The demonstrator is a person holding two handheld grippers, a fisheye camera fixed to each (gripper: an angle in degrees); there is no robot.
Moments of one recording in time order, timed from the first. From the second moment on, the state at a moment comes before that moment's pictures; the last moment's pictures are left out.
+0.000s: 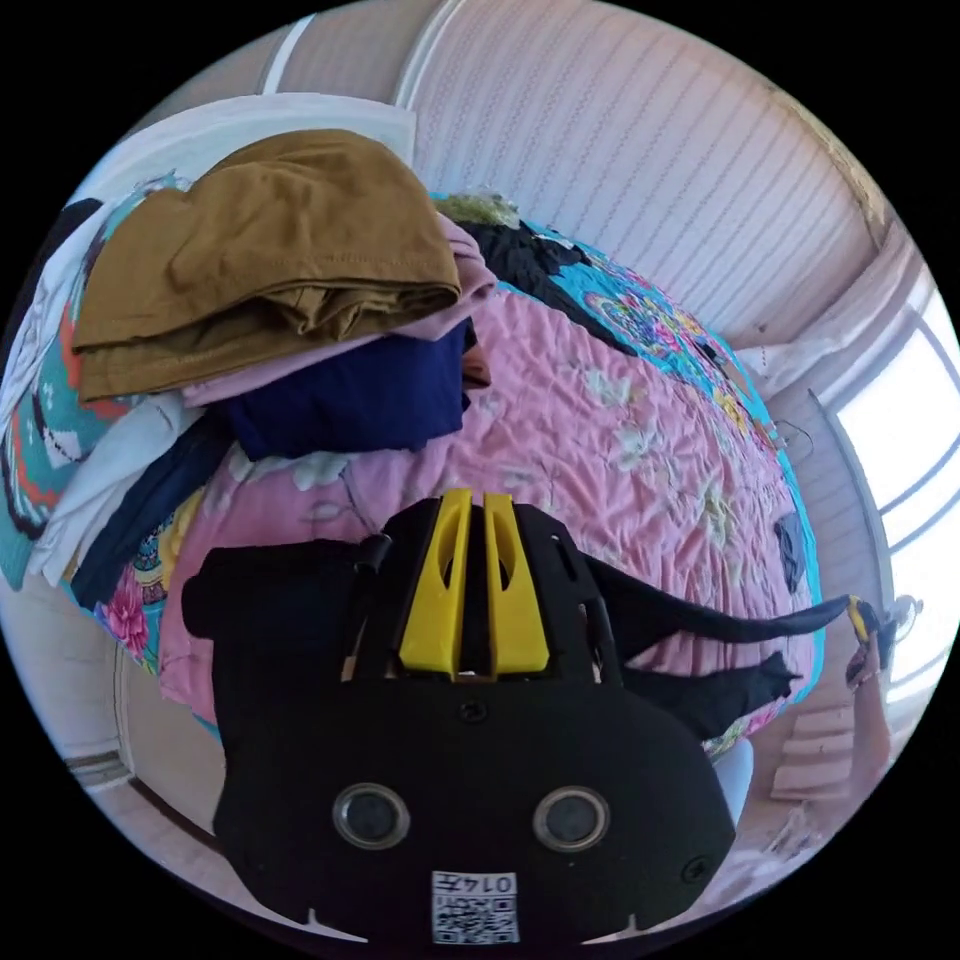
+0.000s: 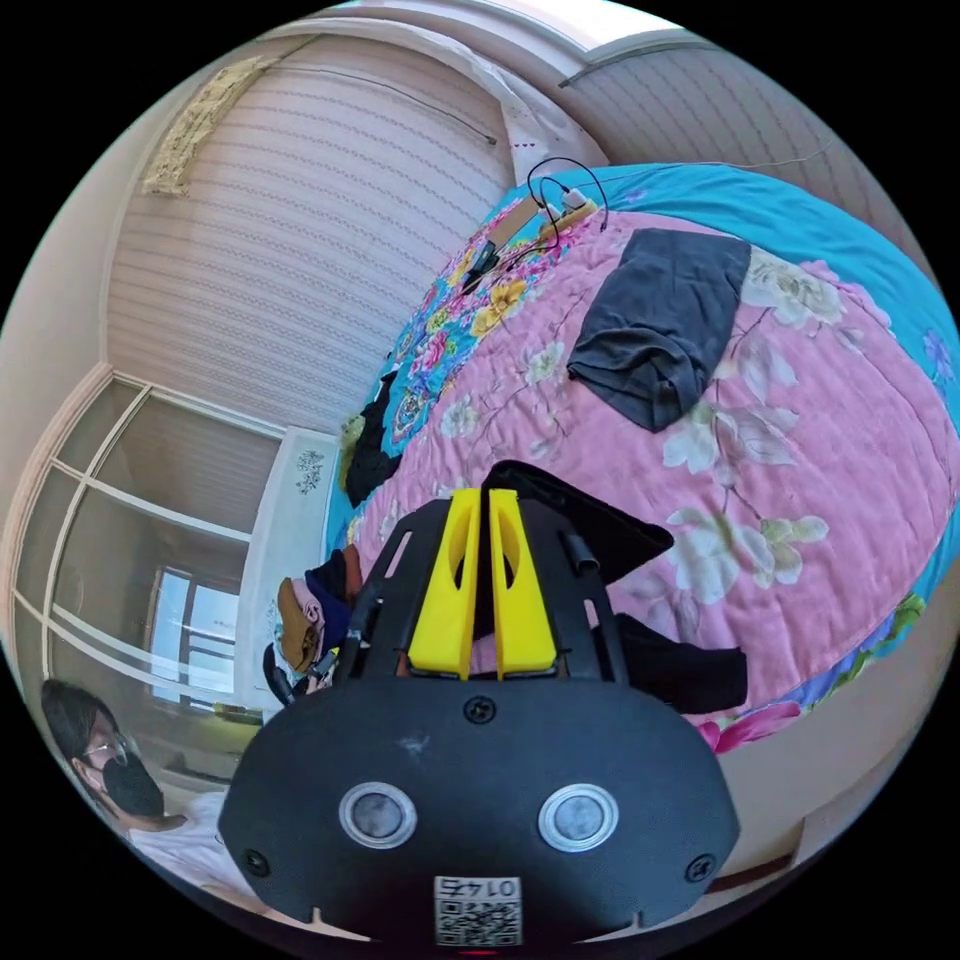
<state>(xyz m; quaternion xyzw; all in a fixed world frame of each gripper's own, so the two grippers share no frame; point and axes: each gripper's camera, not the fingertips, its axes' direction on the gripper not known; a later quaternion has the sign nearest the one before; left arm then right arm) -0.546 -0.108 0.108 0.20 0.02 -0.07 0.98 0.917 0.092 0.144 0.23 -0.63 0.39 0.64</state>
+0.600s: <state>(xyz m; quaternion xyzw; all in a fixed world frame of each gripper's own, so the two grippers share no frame) -0.314 0.020 0.210 0.06 -0.11 0.28 0.95 0.829 0.200 0.224 0.10 -0.58 0.40 0.70</state>
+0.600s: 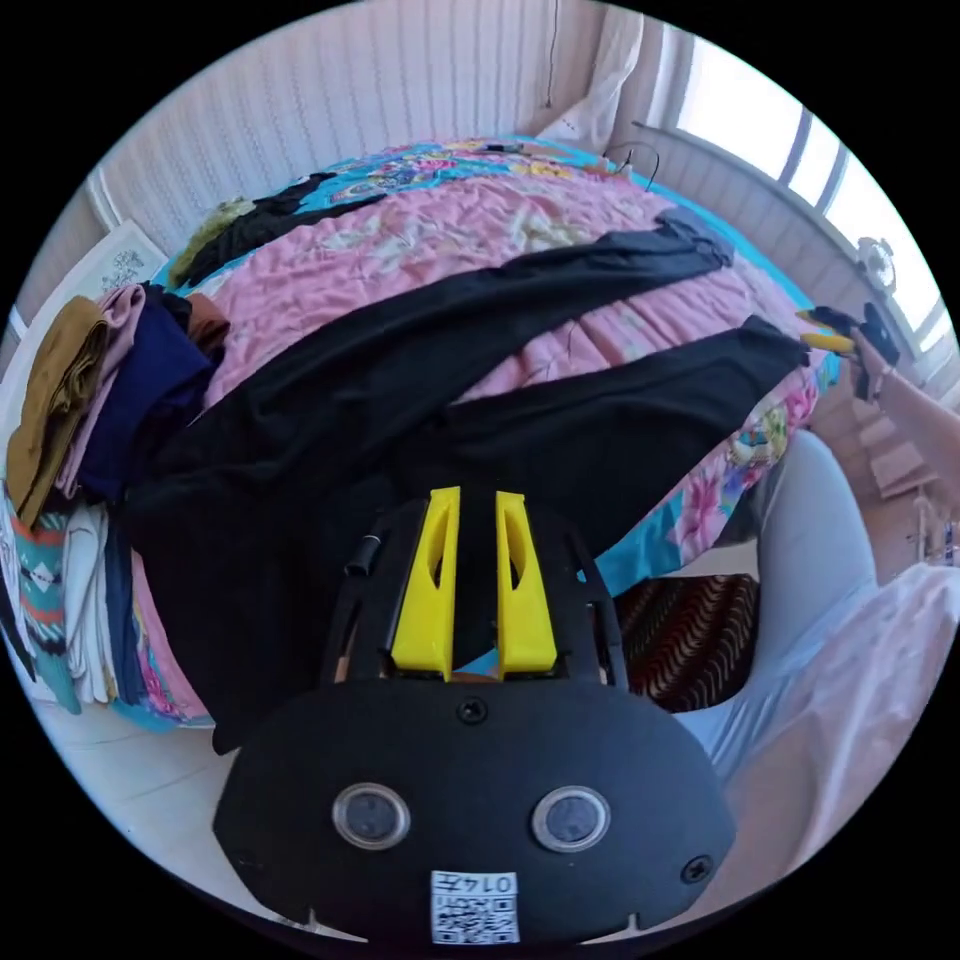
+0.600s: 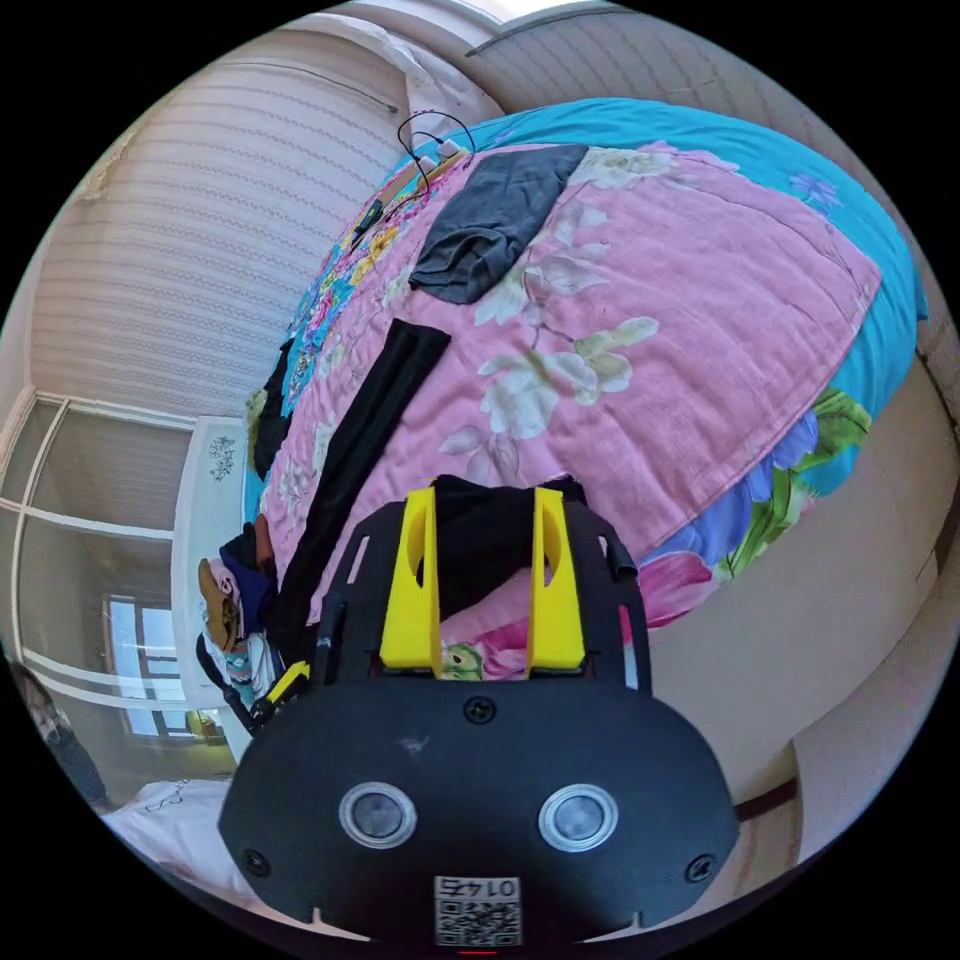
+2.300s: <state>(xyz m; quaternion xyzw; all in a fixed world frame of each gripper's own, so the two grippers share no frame) -0.160 -0.062 0.242 0.05 -0.10 0.24 0.96 0.821 0.190 0.251 0.00 -0.54 0.42 0.73</state>
